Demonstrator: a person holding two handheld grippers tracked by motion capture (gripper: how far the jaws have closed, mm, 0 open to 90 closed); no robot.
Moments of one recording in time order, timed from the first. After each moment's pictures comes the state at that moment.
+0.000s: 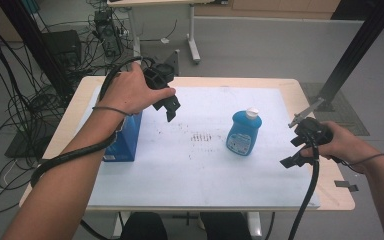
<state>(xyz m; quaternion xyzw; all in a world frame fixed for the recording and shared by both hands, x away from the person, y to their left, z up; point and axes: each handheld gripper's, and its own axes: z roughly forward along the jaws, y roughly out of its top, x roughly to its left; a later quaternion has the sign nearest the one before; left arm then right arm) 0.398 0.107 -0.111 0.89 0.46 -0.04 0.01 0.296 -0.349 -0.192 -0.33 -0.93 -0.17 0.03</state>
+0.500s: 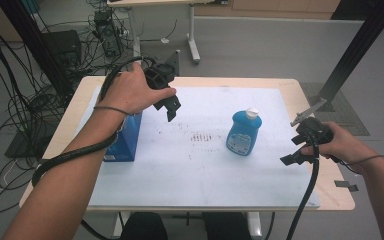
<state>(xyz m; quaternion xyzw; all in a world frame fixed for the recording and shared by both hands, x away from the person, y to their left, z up) 0.399 0.104 -0.112 0.89 0.46 -0.03 0.01 0.296 -0.362 -0.206 -0.34 -0.92 -0.19 0.02</state>
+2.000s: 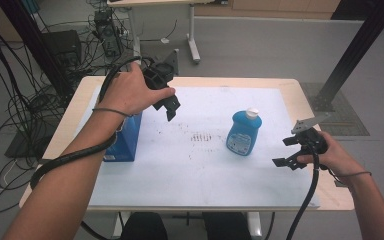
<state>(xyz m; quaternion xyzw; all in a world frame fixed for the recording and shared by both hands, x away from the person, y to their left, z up) 0.392 0.109 -0.111 0.88 0.47 -0.03 0.02 0.271 -0.399 -0.267 -0.31 -0.90 -0.31 -0.02</state>
